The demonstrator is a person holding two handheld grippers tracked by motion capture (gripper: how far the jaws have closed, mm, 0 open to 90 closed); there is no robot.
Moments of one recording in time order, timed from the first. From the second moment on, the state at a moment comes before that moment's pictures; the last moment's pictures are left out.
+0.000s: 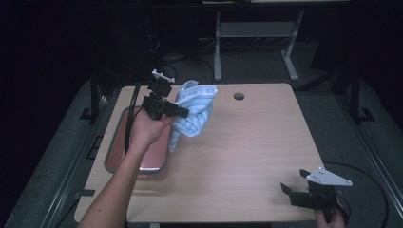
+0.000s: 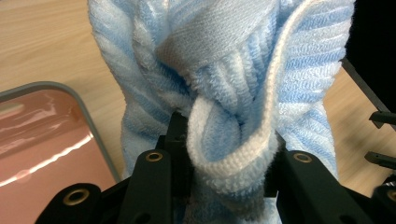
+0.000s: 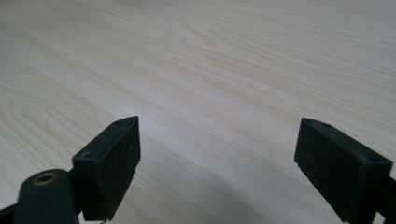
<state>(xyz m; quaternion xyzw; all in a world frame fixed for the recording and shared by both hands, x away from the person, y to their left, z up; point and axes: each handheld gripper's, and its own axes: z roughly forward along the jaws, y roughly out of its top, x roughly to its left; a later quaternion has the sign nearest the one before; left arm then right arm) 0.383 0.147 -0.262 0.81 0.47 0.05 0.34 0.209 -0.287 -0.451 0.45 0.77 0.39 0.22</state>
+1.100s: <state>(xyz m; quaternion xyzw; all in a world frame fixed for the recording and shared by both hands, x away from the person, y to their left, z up) 0.399 0.069 -0.315 0.84 0.44 0.00 0.31 0.208 -0.289 -0.449 0.45 0.77 0.39 0.22</state>
